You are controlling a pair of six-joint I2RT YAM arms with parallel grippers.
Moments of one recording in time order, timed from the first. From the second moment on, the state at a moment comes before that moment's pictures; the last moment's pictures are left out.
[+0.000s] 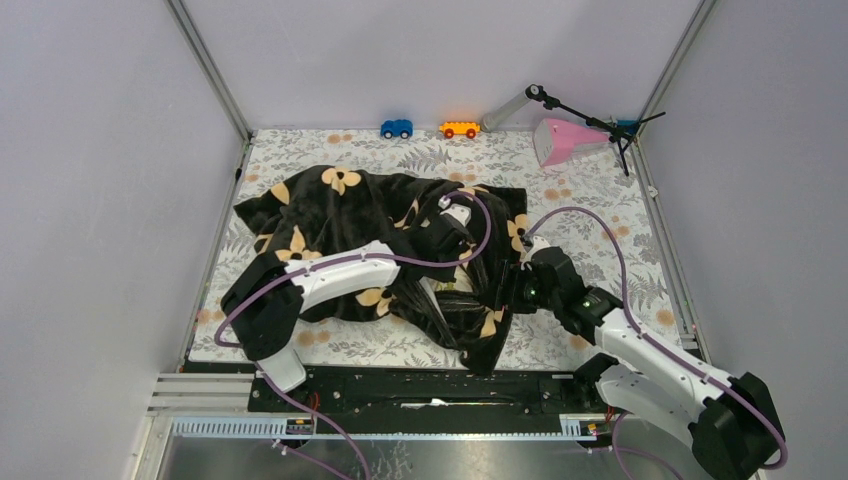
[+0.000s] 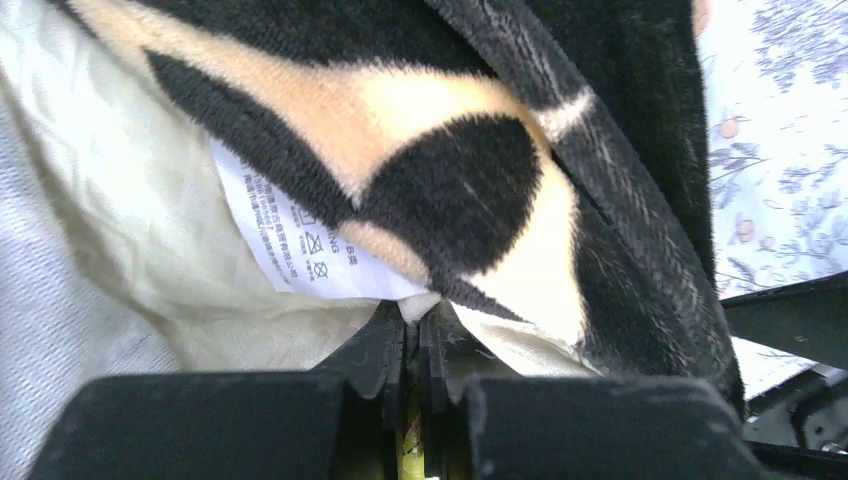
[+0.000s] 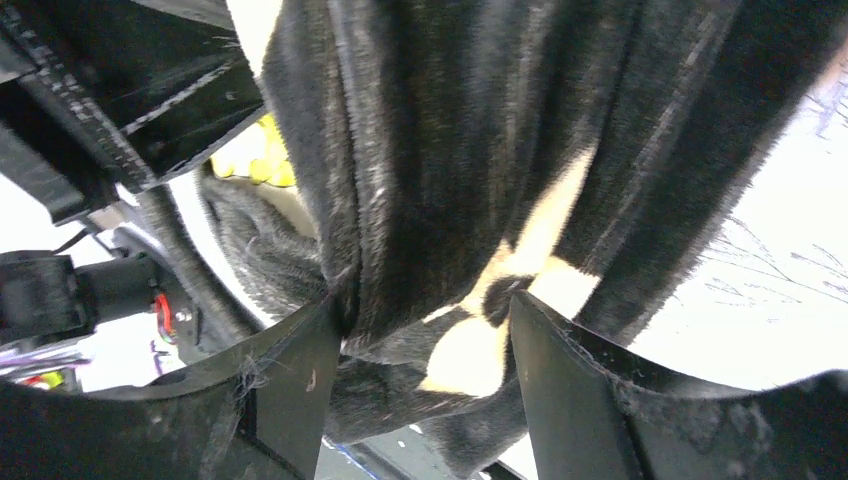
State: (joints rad) left arm -0.93 1.69 1.17 -0.38 -0.18 -0.49; right arm 0.60 0.91 0.47 -0.29 -0.18 0.69
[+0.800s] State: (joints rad) left arm -0.74 1.49 1.09 -0.30 0.03 -0.54; right arm 0.67 1.04 0.56 -0.14 -0.29 0.69
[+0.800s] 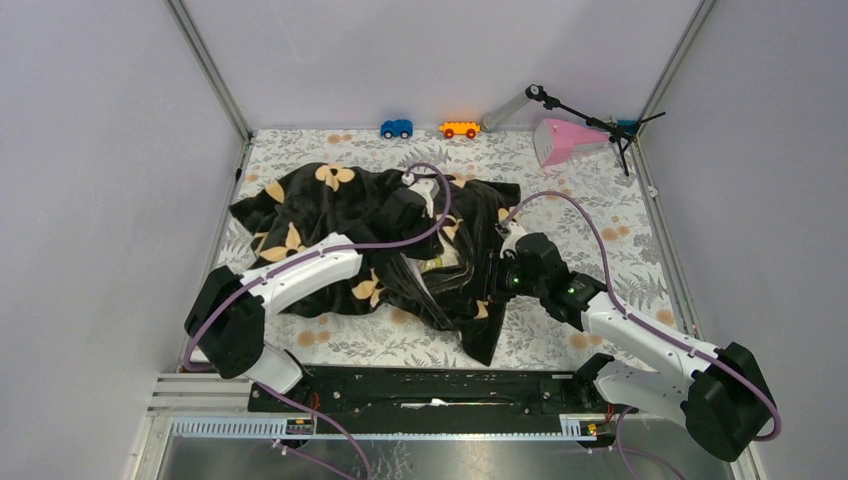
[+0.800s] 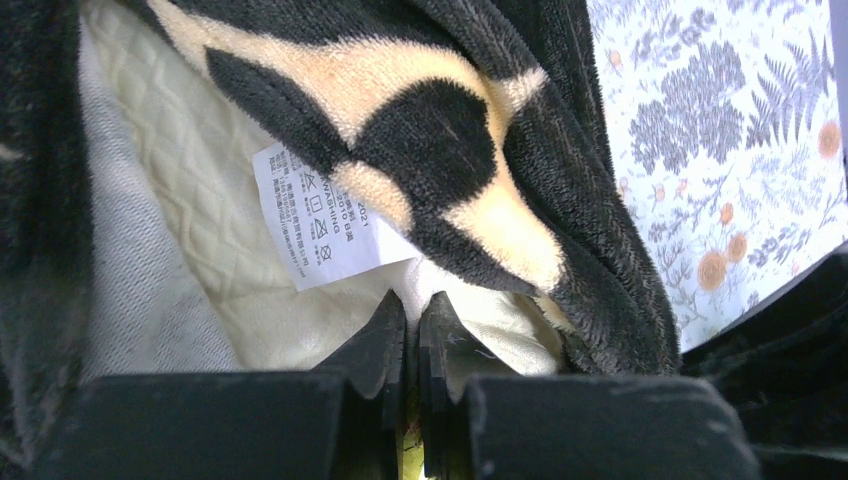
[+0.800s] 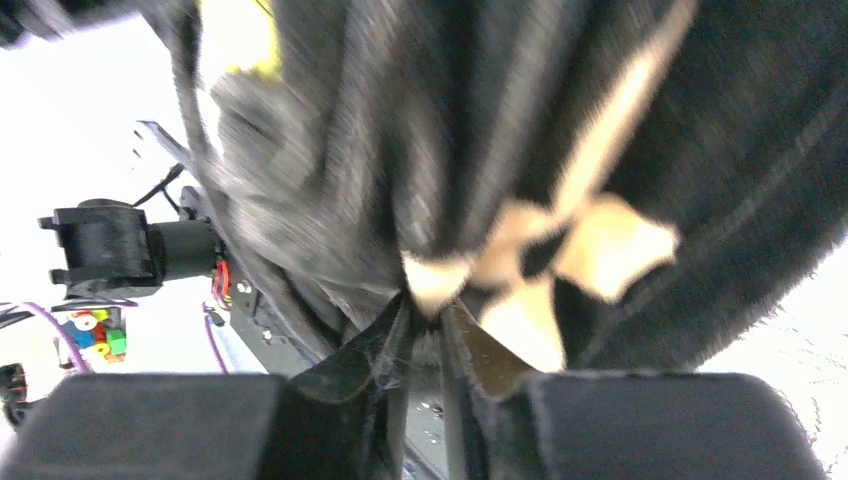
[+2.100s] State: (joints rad) left arm -0.65 1.31 1.05 -0.37 0.07 -0.53; right arm 0.68 1.16 0.72 -0.07 -0.38 0.65
